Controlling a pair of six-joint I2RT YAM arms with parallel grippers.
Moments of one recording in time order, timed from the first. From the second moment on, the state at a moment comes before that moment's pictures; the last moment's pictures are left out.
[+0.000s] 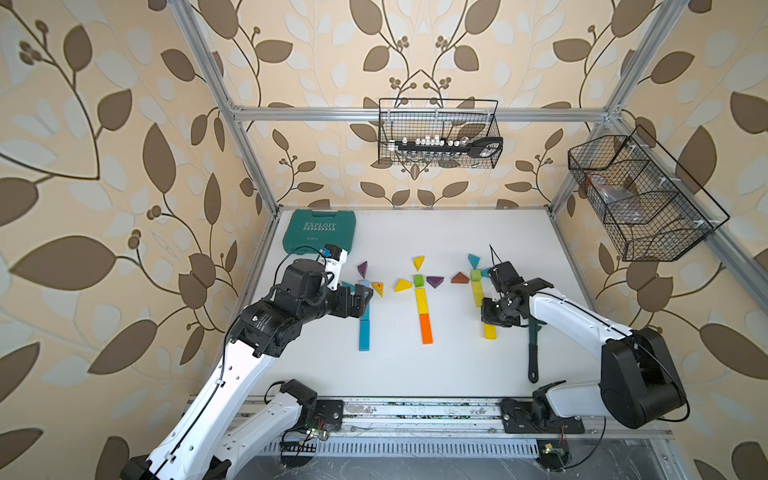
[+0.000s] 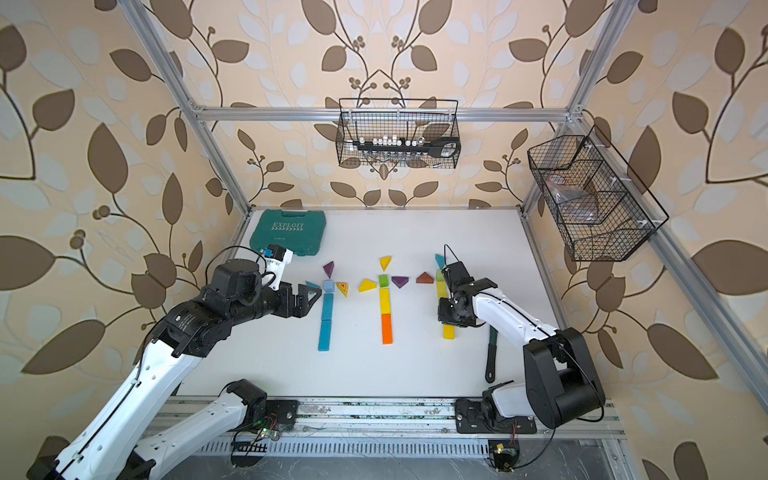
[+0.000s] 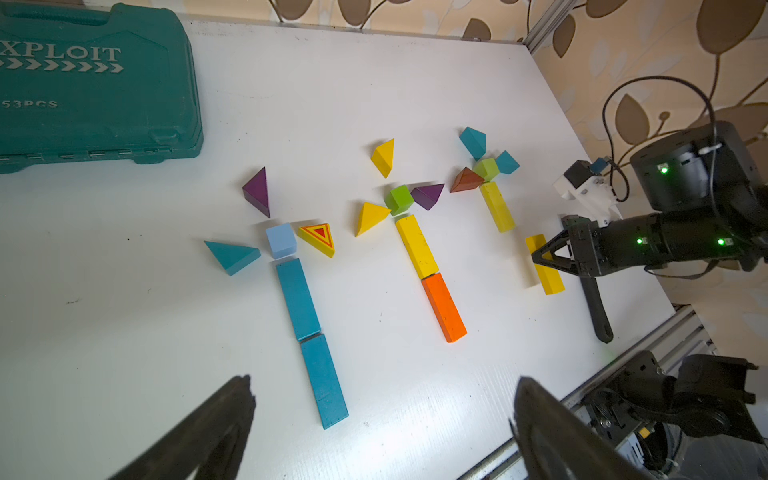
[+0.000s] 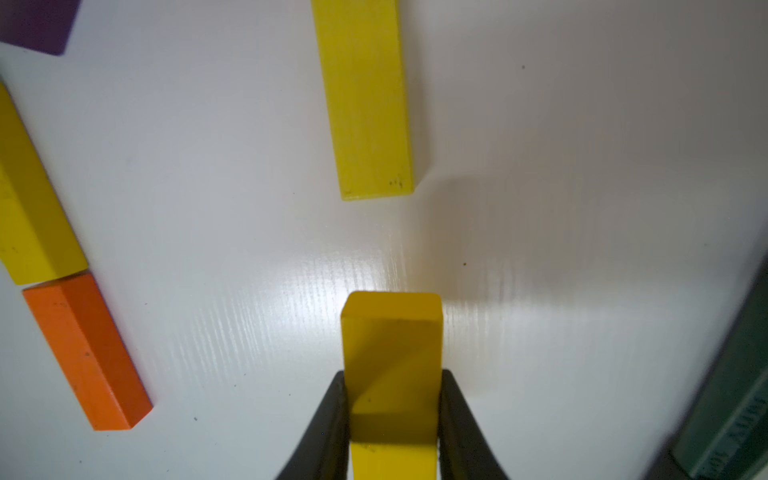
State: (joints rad) left arm -0.50 0.84 1.06 -0.89 0.14 -0.31; right arm 0.29 1.40 0.83 -0.75 -0.03 0.44
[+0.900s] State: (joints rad) left arm -0.50 0.86 1.06 -0.89 0.13 -0.31; right arm 0.22 1.61 0.89 -0.69 -0.13 0.27
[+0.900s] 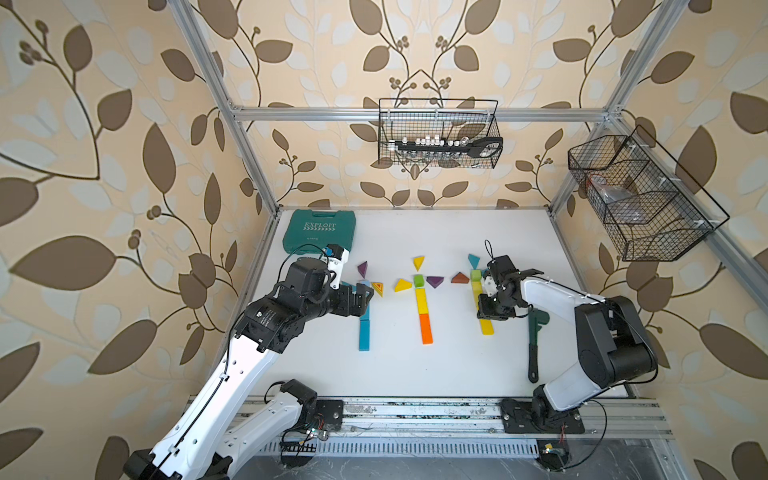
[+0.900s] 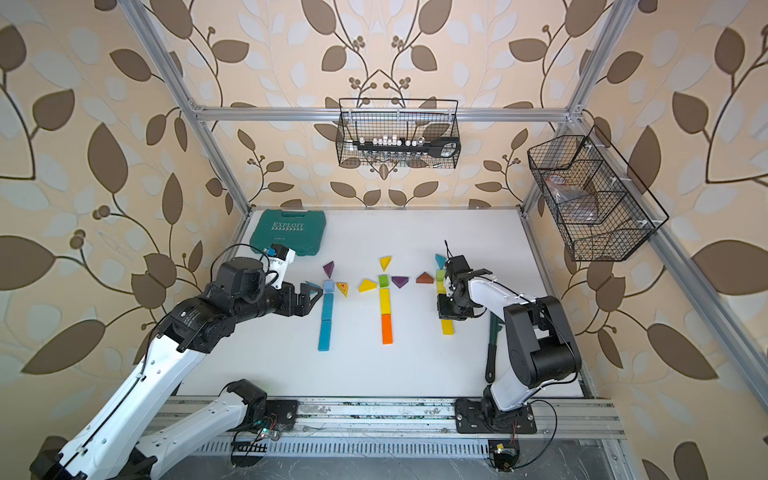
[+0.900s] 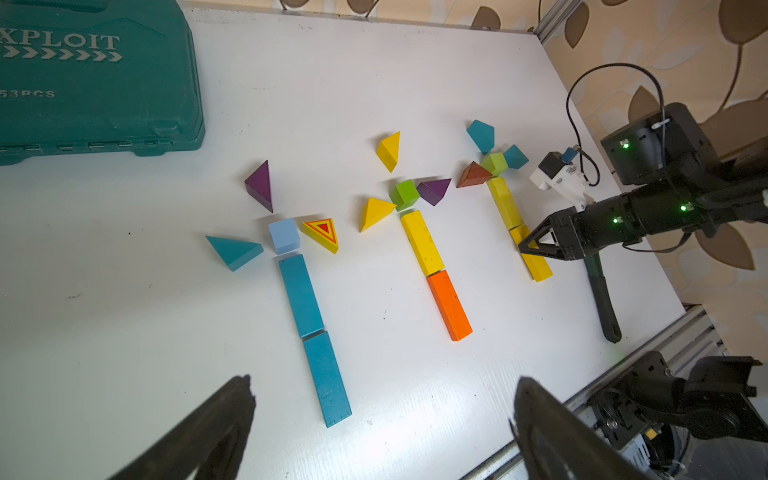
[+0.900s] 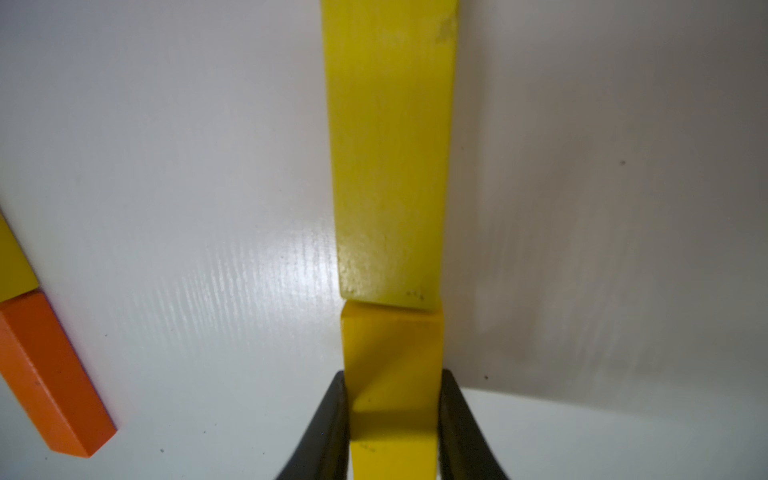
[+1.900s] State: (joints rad) left arm -0.50 0.87 1.06 -0.89 0.13 -0.31; right arm 0.22 1.64 0.92 -0.70 -0.12 0.27
